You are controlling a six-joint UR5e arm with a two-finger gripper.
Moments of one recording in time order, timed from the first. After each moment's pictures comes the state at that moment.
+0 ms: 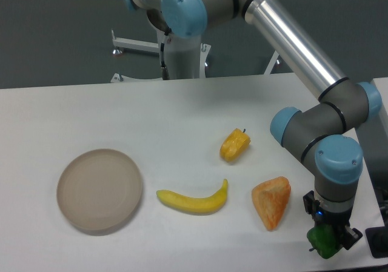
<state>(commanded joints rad) 2.36 -2.59 -0.58 -1.22 1.63 1.50</state>
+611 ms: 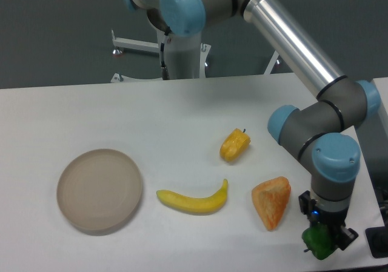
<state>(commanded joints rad) 2.32 -2.52 -0.65 -1.25 1.60 1.42</state>
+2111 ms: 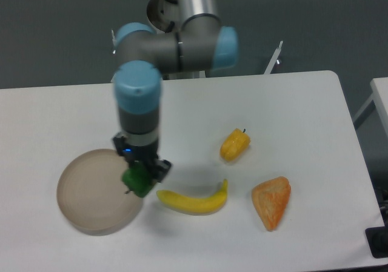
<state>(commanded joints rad) 1.86 -2.08 -1.23 -1.30 1.49 0.47</state>
